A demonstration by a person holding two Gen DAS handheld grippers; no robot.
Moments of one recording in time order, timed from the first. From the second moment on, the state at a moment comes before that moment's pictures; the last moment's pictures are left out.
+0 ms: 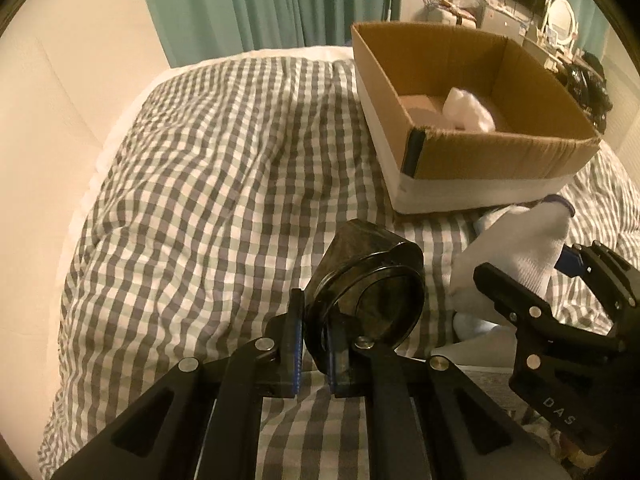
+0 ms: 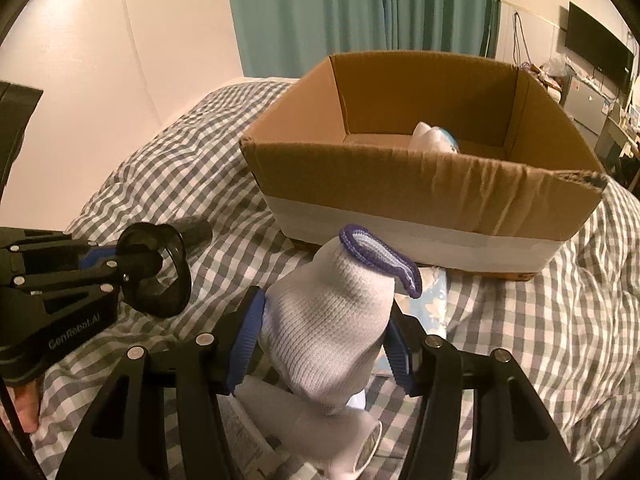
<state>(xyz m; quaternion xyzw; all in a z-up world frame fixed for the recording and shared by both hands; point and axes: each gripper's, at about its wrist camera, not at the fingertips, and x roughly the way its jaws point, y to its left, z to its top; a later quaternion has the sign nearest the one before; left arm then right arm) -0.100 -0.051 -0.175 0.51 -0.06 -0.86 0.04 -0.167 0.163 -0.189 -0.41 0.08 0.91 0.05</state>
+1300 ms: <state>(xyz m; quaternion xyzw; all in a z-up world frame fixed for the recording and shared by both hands) -0.063 0.030 -0.029 0.36 -0.05 -0.93 0.00 -0.093 0.208 -0.032 -0.26 0.08 0.96 0.11</state>
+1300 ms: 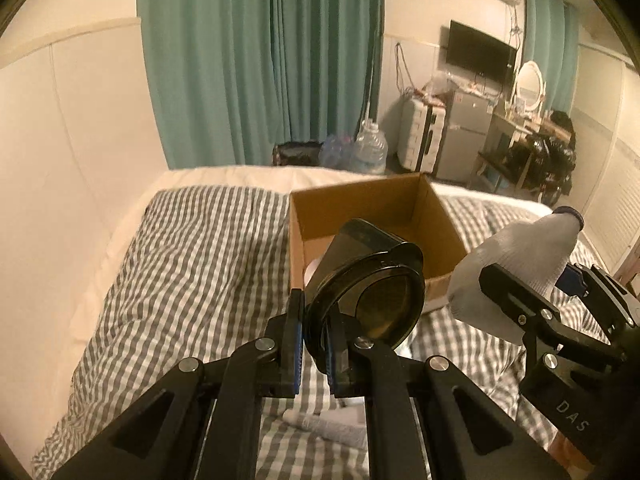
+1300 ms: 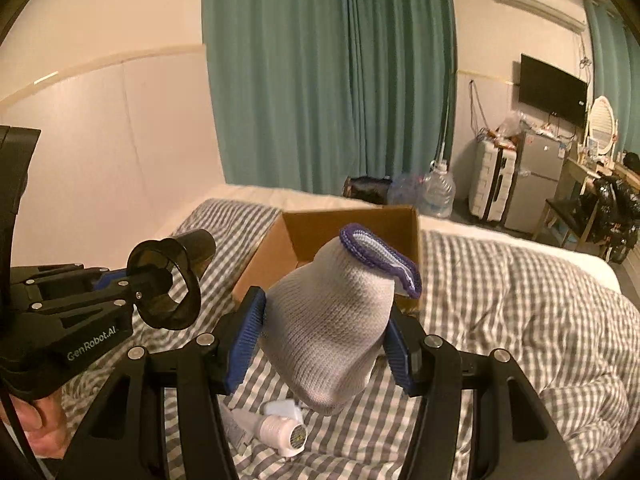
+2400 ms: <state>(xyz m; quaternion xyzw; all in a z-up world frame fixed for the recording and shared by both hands) -0.151 0.029 -0.026 0.33 -0.02 -0.95 0.00 -0.160 0.258 0.001 -0.23 0.04 0.97 0.11</state>
